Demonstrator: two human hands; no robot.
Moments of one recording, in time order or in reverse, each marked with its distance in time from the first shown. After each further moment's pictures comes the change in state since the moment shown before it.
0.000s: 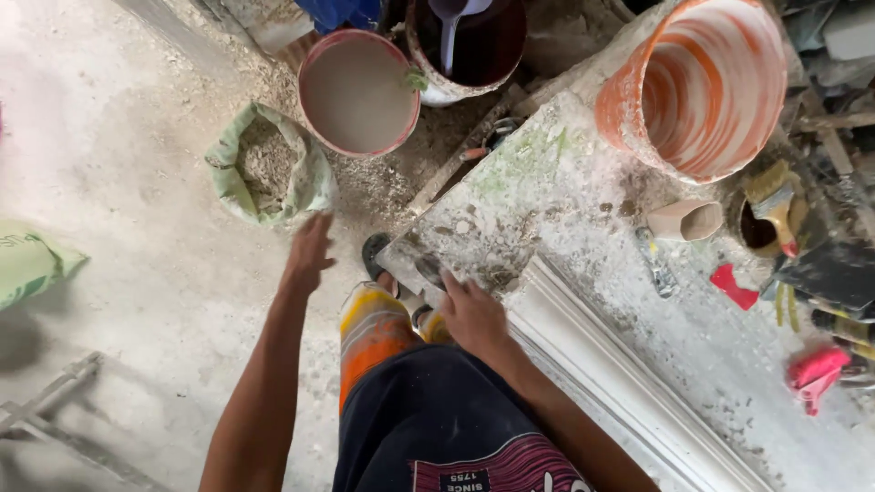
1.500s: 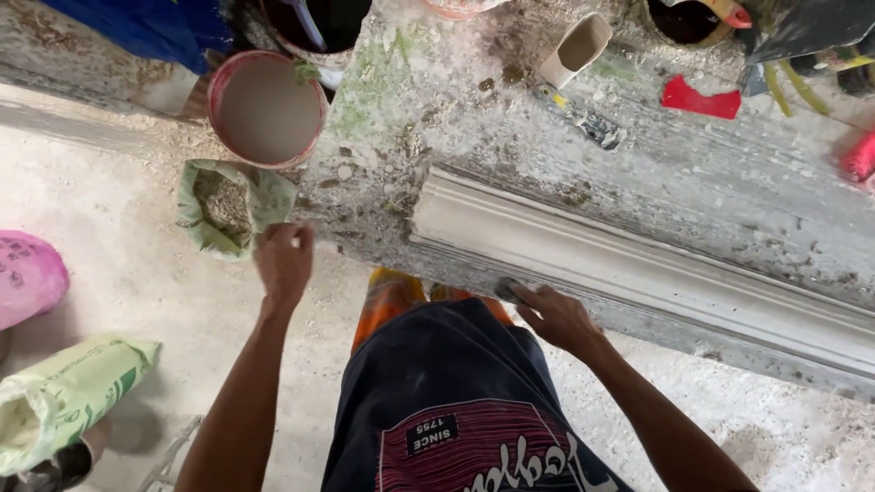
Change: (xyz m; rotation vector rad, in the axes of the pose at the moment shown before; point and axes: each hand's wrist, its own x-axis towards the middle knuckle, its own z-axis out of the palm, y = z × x) left_hand -0.124 0.019 0.120 1.225 0.106 0.583; right_hand -0.281 0.233 0.030 -0.001 -0.010 0.262
